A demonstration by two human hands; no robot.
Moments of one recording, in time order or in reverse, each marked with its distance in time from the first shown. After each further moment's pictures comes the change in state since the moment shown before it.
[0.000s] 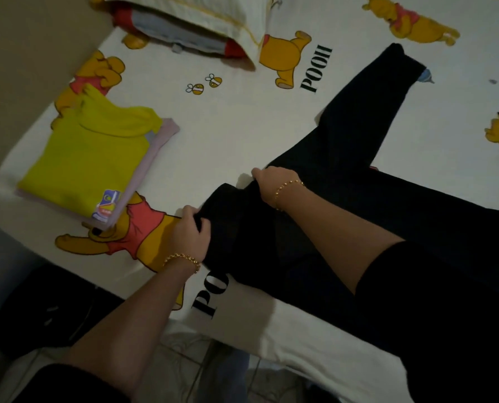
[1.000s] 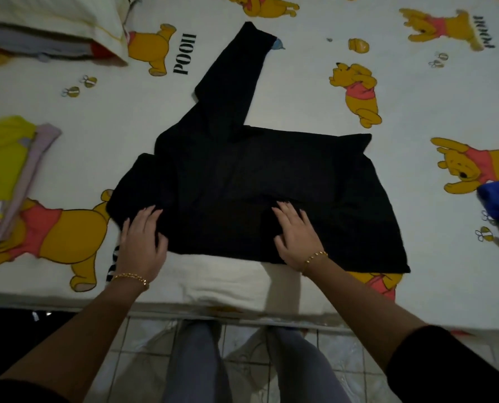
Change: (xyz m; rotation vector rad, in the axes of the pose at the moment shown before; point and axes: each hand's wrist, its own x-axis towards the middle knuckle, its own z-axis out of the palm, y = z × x) left_hand -0.116 0.036 0.049 0.274 -0.050 0.602; right_hand -0.305 0.117 0.162 0.411 0.263 0.316
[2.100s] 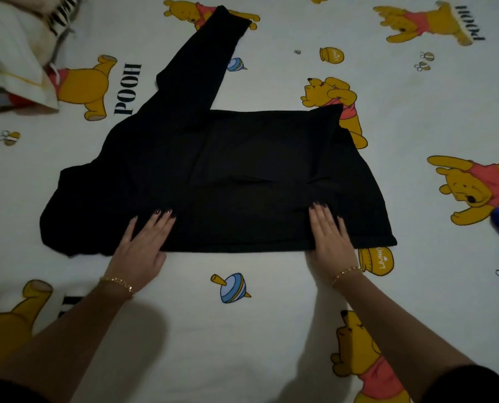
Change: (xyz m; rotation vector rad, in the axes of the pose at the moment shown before) left_hand 0.169 0.036 0.061 0.370 -0.200 0.438; right_hand 0.092 0.149 -0.010 -0.168 0.128 0.206
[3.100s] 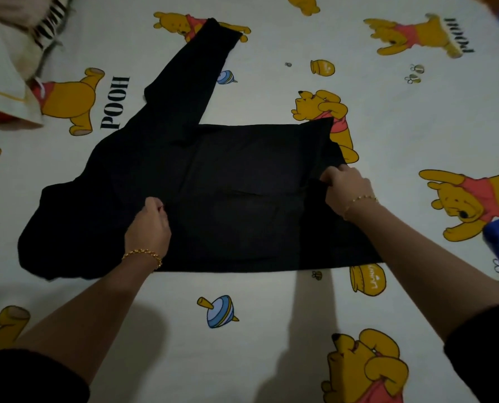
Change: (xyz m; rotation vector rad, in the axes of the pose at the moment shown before) left_hand 0.091 0.036 -0.026 -0.452 0.146 -0.603; right_hand 0.113 0.044 -0.100 0.037 -0.073 0.233
